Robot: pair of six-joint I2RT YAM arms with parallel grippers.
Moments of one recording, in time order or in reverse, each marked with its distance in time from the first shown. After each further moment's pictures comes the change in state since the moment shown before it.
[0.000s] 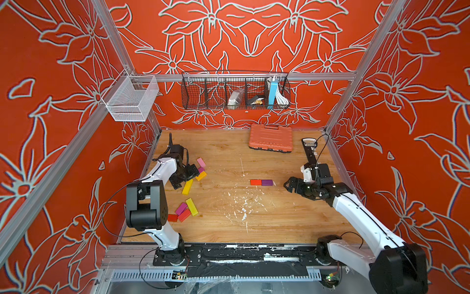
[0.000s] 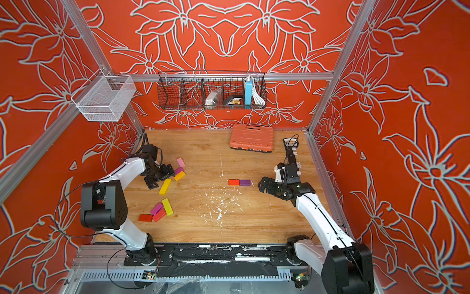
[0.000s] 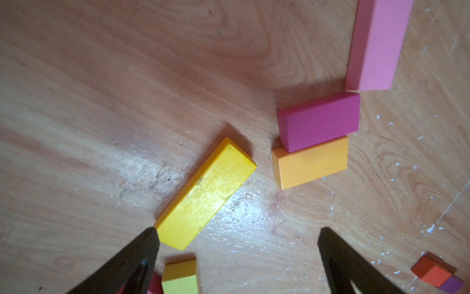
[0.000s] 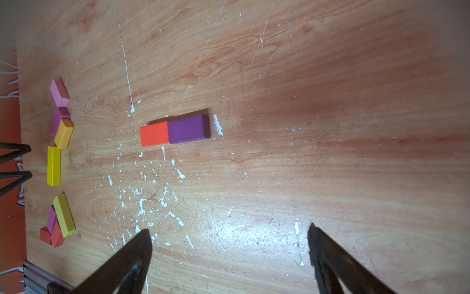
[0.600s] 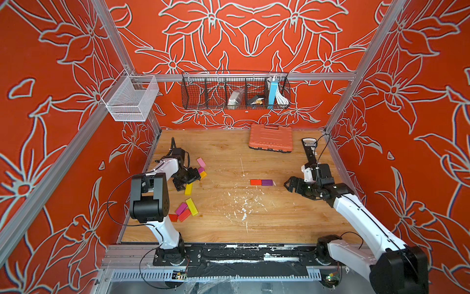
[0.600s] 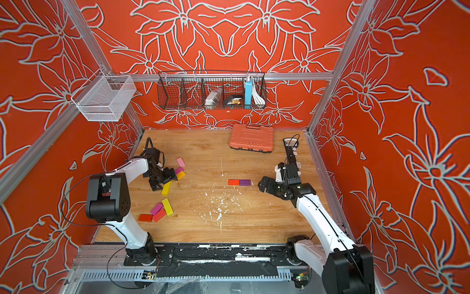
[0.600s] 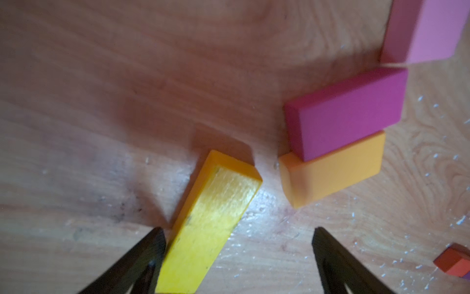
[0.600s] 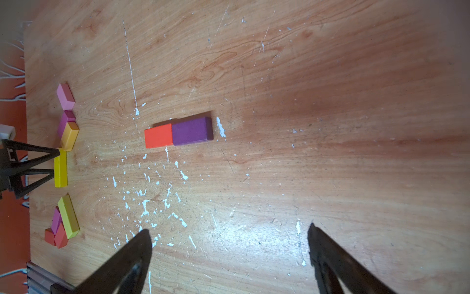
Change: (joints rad) left arm 0.008 0.068 -0.046 0.050 0.083 0.064; right arm 0.000 -0.011 0.000 0.000 0.000 0.010
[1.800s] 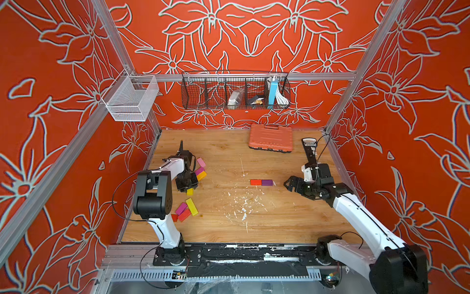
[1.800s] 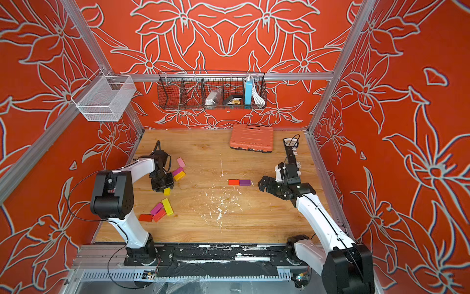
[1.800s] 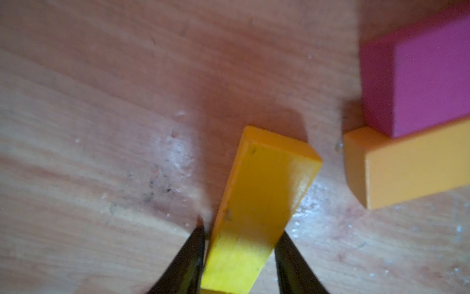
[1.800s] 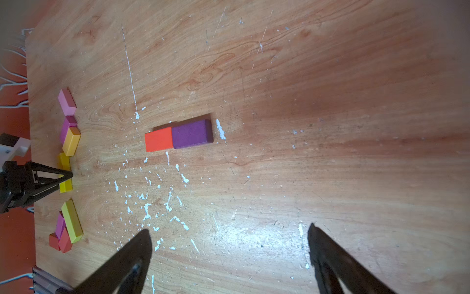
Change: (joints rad) left arm -0.082 0.049 0.025 -0.094 -0.219 0.021; right arm 0.000 0.007 -0.003 0.014 0.000 0.024
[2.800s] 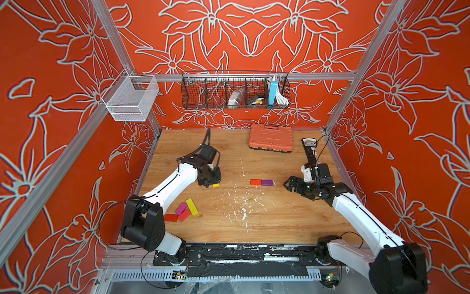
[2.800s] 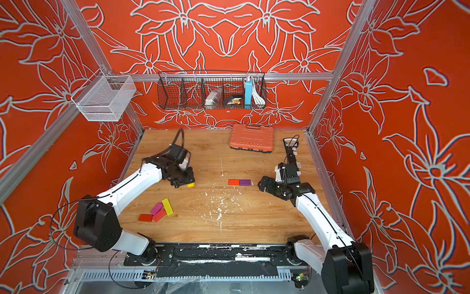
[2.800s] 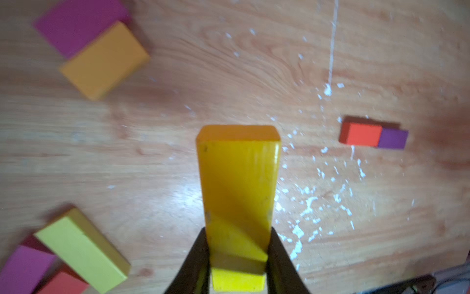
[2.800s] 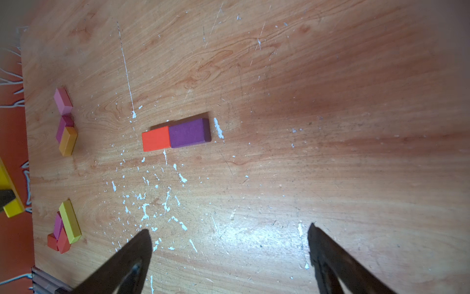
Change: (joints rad) left arm -0.472 -0.299 0.048 -0.010 0.132 -0.173; right arm 0.000 0.013 -0.002 0.001 0.000 0.002
